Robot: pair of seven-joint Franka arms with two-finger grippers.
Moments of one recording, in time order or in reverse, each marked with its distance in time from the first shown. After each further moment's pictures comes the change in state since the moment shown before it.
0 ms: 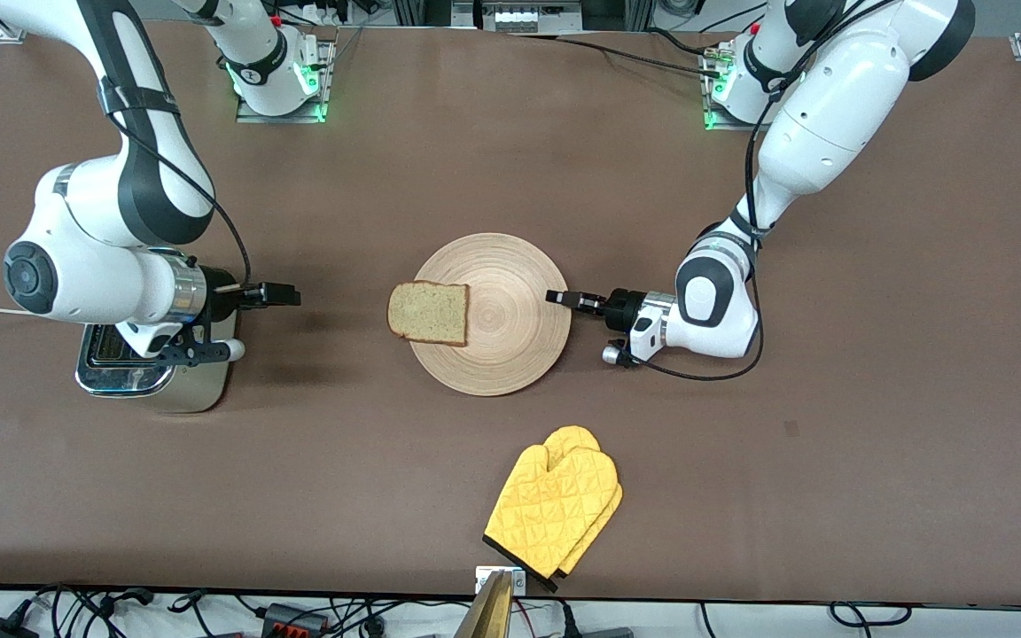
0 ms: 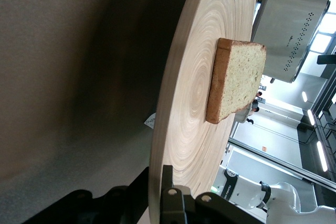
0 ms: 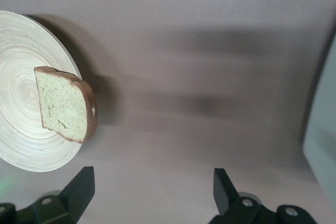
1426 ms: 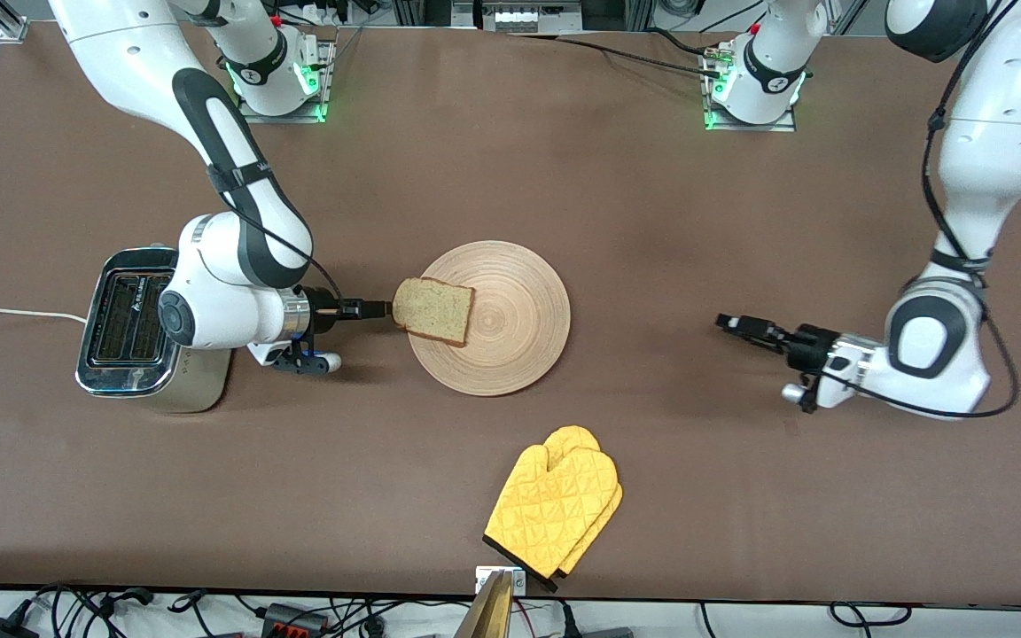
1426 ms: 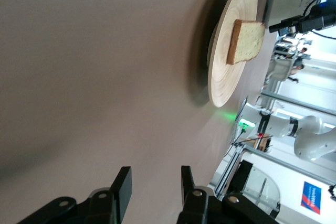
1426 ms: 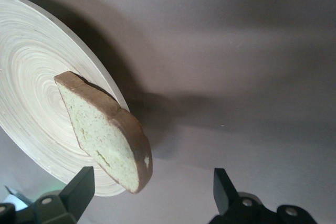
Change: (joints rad) left arm 0.450 -0.027 0.021 0.300 0.624 -0.530 -0.039; right arm 0.131 0.193 0.004 -0.055 0.301 0.186 0.006
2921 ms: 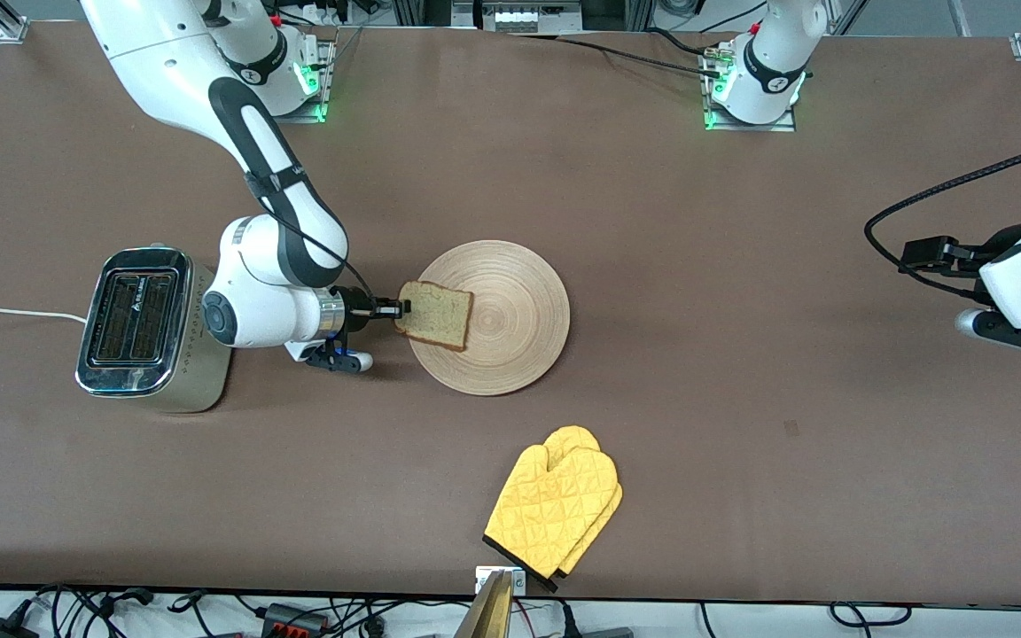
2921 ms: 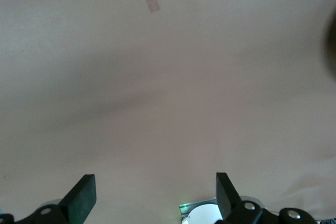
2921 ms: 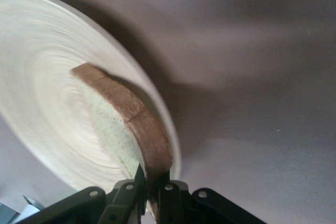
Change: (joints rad) left arm -0.115 -0.377 -0.019 0.322 0.726 -0.277 -0.324; right arm 0.068 0.013 -0.004 0.044 0.049 0.034 0.085
